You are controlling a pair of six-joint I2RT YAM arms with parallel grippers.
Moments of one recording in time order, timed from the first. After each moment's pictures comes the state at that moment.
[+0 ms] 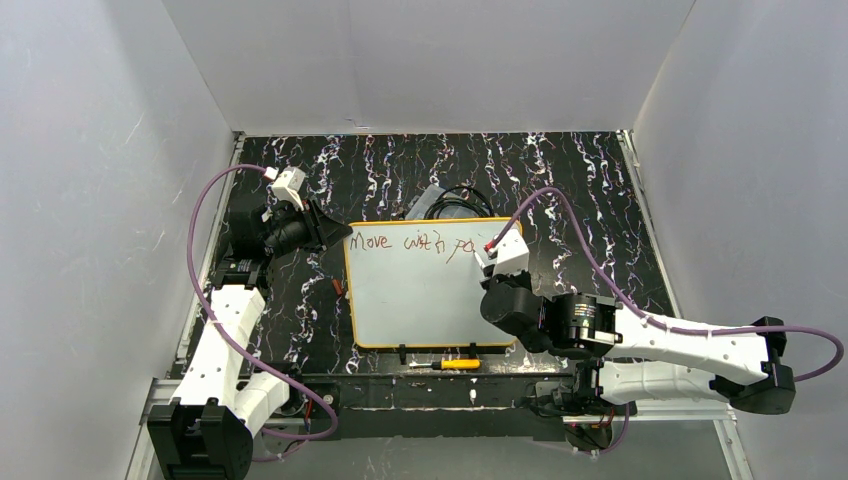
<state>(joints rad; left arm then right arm) -0.02 0.96 0.79 -0.26 0.71 -0.34 1.38 0.95 0.93 -0.74 0.87 0.57</state>
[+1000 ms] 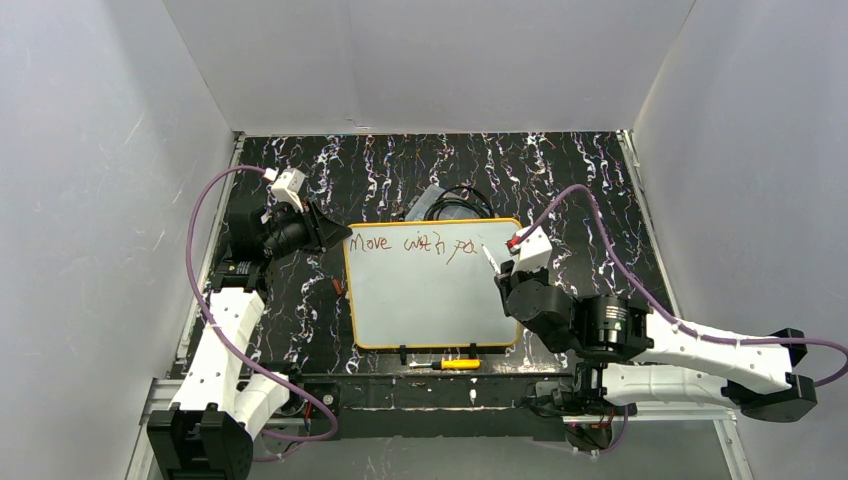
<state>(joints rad) -0.02 0.94 0.79 -0.27 0.71 -0.34 1.38 0.82 0.93 -0.74 0.85 0.53</state>
